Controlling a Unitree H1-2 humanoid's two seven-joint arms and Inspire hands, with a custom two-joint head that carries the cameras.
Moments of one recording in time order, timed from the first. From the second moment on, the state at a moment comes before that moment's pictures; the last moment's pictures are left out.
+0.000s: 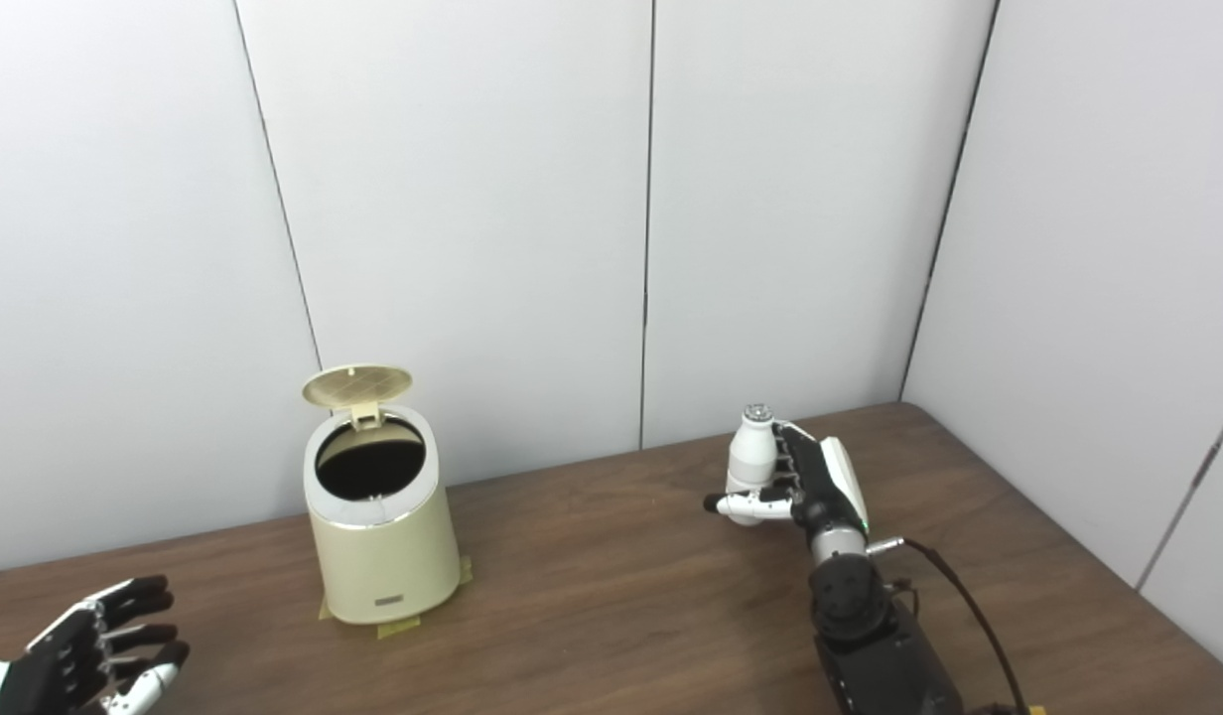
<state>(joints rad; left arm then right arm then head) -0.19 0.19 0.06 -0.05 0.08 0.05 -0.05 -0.48 -0.36 -0.15 0.53 -0.22 0.04 -0.24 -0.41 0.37</state>
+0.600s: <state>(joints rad) -0.18 0.19 0.05 -0.06 0.08 0.06 -0.05 -0.50 -0.34 -0.16 0.58 -0.25 -0.09 -0.43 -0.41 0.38</state>
